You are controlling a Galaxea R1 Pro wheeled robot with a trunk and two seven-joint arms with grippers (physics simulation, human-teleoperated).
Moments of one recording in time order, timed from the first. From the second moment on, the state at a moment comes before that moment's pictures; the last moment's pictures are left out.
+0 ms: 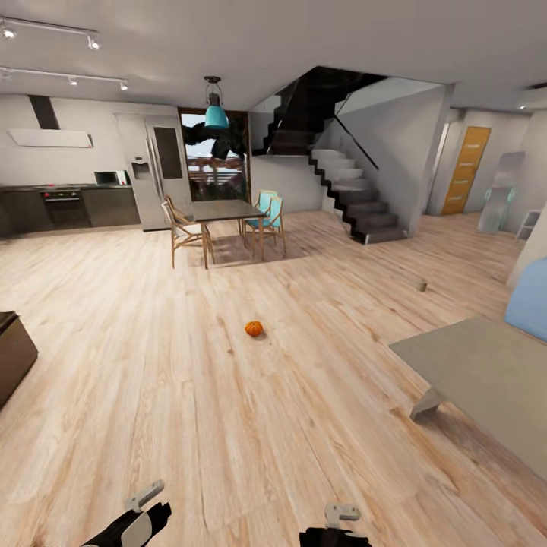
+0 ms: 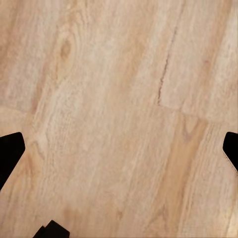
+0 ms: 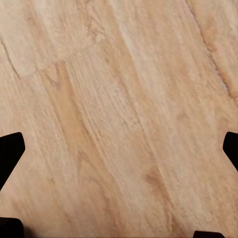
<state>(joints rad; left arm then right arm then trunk) -0.55 0.04 0.29 -0.12 0.31 0.07 0.22 -0.38 0.17 0.04 -0.37 -0.09 0.22 -0.07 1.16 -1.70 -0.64</state>
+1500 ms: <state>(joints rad) -0.55 0.03 0.29 -0.10 0.31 0.07 0.22 -0.38 0.17 0.04 -0.36 -0.08 0.22 -0.07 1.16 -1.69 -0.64</state>
